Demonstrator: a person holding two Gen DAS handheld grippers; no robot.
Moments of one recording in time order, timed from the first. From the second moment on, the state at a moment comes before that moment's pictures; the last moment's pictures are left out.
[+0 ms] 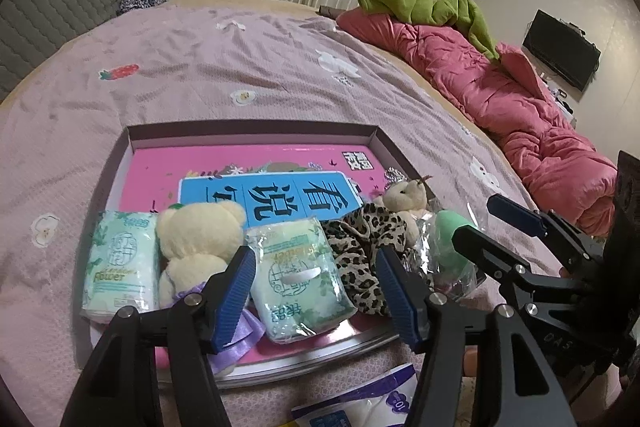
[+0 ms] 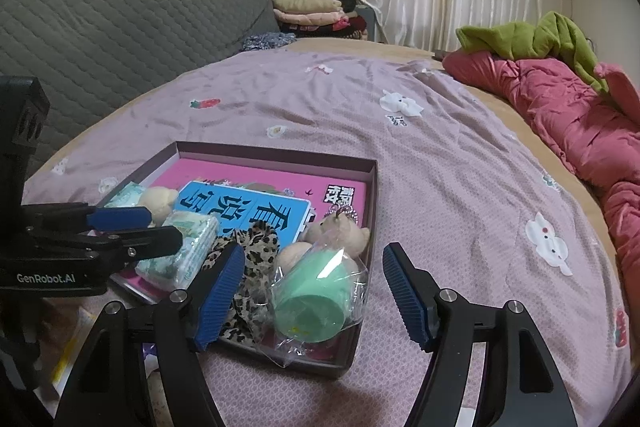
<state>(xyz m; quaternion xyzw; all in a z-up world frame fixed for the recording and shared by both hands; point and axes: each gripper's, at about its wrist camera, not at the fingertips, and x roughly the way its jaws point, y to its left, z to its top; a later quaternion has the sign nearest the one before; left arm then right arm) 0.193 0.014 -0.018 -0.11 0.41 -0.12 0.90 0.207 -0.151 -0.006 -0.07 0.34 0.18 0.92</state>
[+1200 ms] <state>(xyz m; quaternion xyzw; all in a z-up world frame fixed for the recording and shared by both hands) 0.135 0.036 -0.005 -0.09 0.40 -0.05 0.91 0.176 -0.165 0.015 -0.06 0.31 0.18 0.93</state>
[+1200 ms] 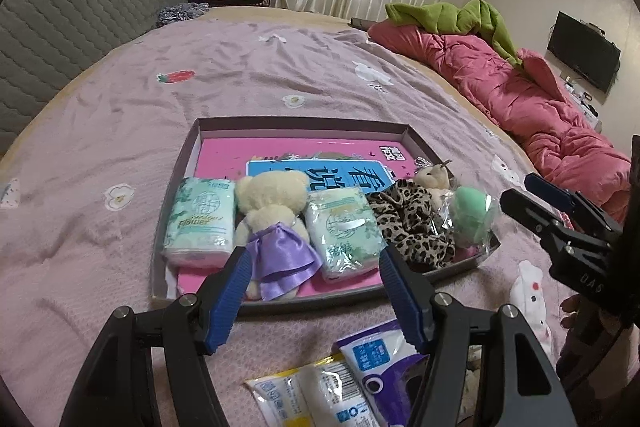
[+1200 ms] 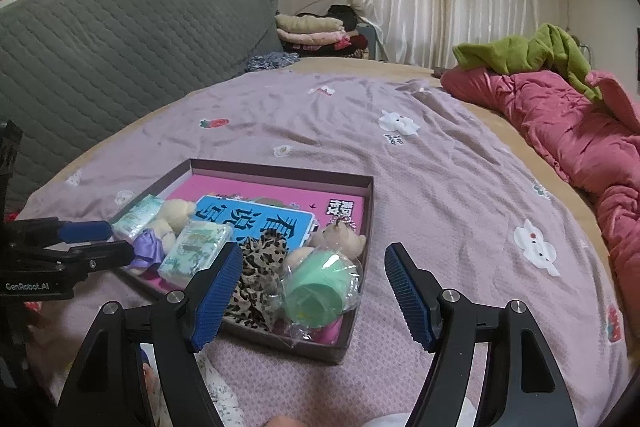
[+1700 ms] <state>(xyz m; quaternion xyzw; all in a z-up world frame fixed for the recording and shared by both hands) 0.113 0.045 0.000 -0.10 0.40 -0.04 0.91 0.156 -0.175 0.025 -0.05 0.30 0.18 0.93</state>
